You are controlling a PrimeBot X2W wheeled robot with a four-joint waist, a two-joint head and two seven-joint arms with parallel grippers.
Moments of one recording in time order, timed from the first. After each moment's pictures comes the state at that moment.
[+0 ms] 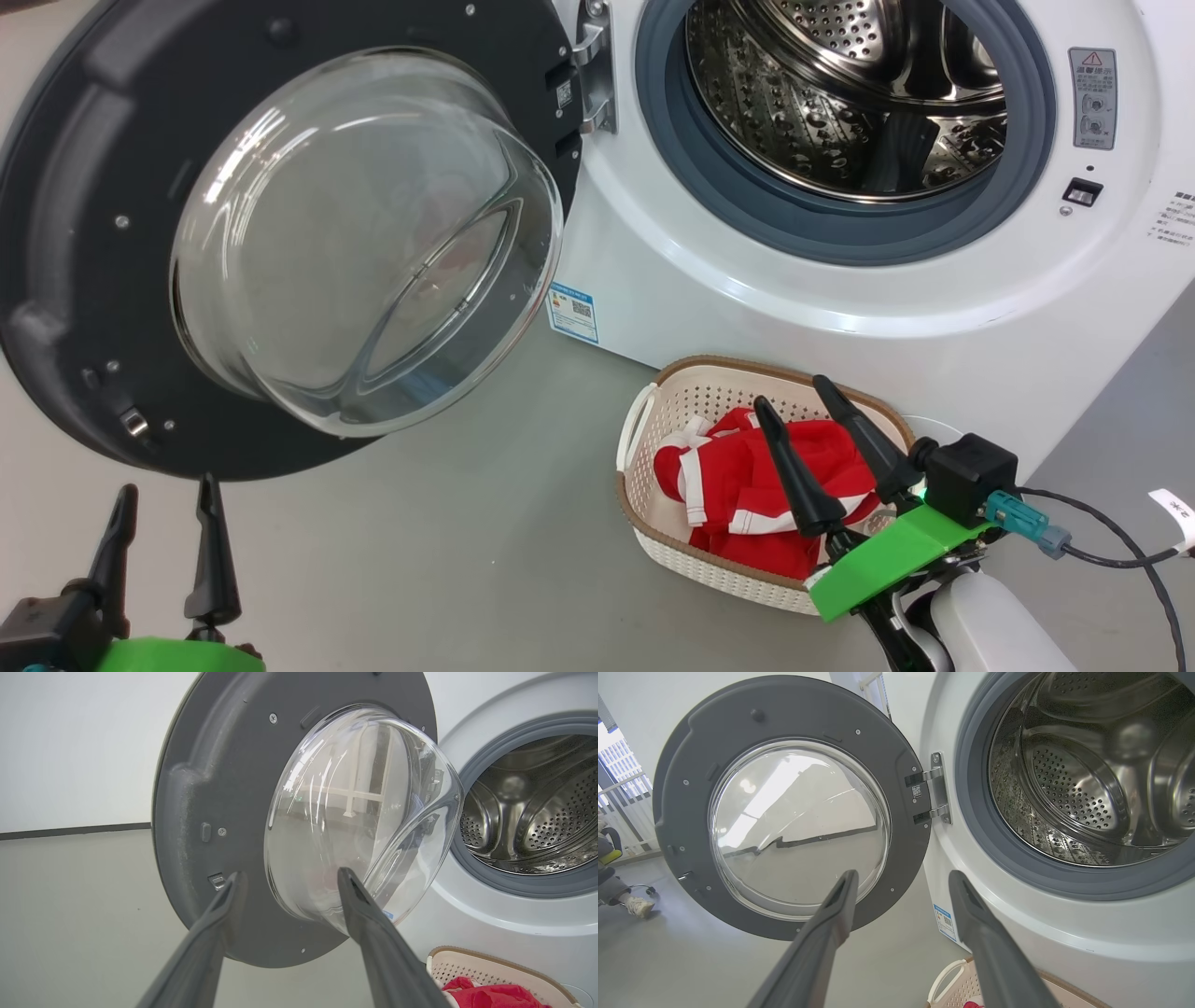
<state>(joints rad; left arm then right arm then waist) -0.02 0.27 -0.12 0.09 -0.47 0.11 -0.25 -0.27 -0.13 0.28 0.29 0.39 0.13 -0.26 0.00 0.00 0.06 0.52</state>
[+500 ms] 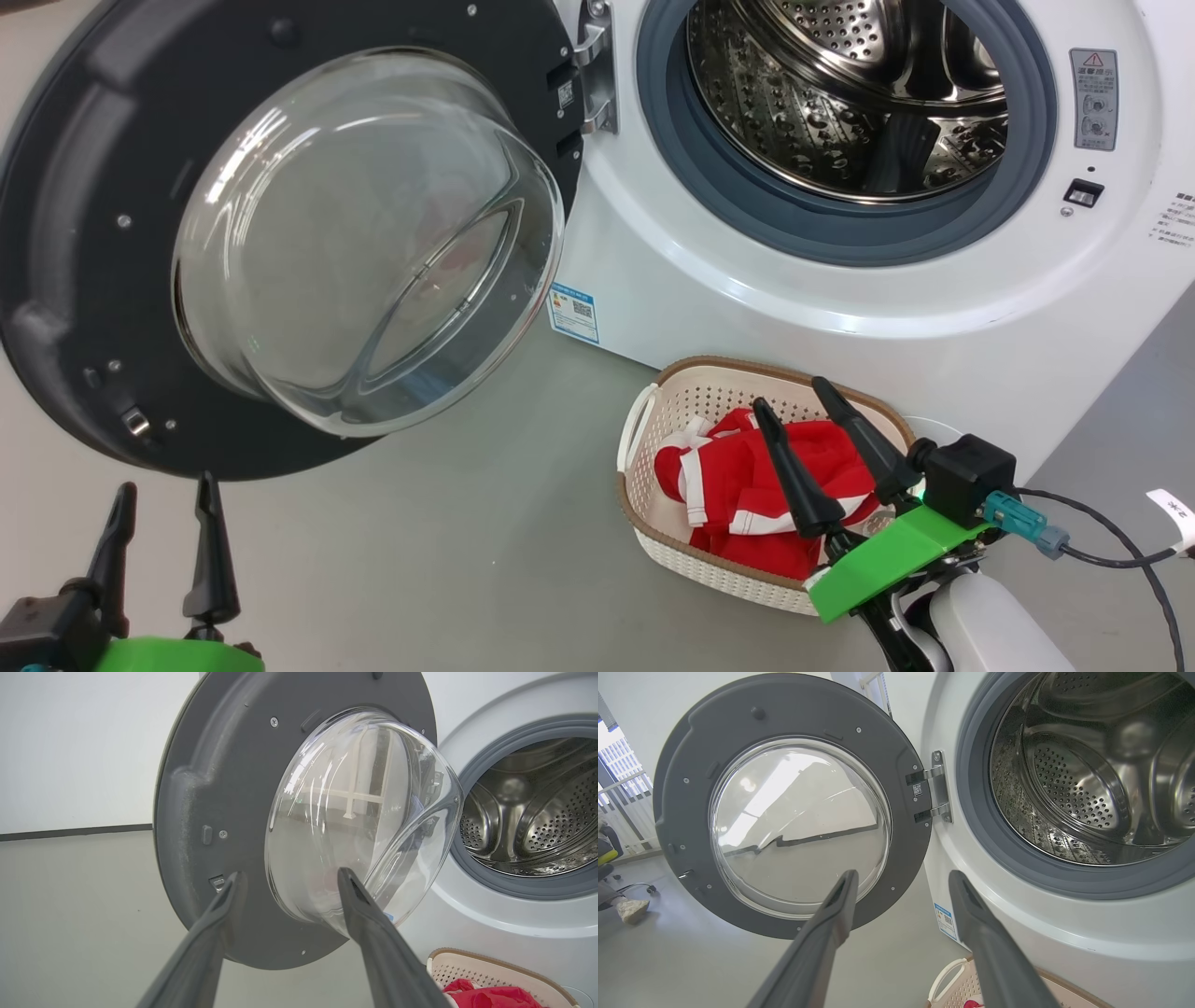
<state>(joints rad) -0.02 0.27 -0.12 0.09 -0.47 0.11 -0.25 -0.27 -0.13 0.28 0.30 0.39 0.13 -0.26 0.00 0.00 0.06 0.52</state>
